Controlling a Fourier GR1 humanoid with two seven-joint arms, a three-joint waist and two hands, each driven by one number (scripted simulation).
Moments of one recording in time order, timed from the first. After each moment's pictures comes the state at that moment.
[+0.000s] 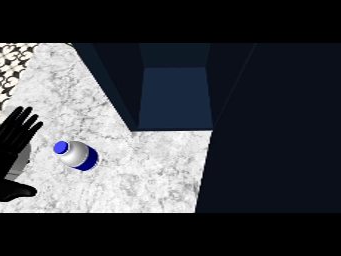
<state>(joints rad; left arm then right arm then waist) -0.03 0.31 0.34 -1.43 0.41 -0.53 0.09 0.11 -0.09 0.54 -2.47 0.11 -0.15 0.40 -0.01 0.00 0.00</state>
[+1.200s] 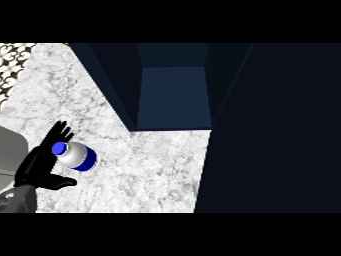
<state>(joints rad) -0.31 0.32 0.30 -0.53 0.05 -0.54 -0.56 0.07 -0.15 0.58 -2.47 0.12 -0.23 0.41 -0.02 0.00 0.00</state>
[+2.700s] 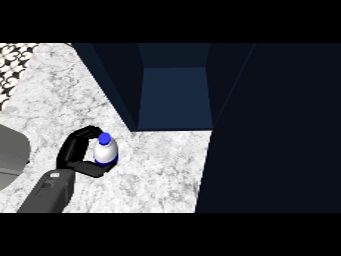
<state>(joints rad) -0.45 0.18 0.20 -0.43 -0.08 -0.27 -0.89 0.08 -0.22 0.59 -2.47 0.11 -0.29 0.38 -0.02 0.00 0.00</state>
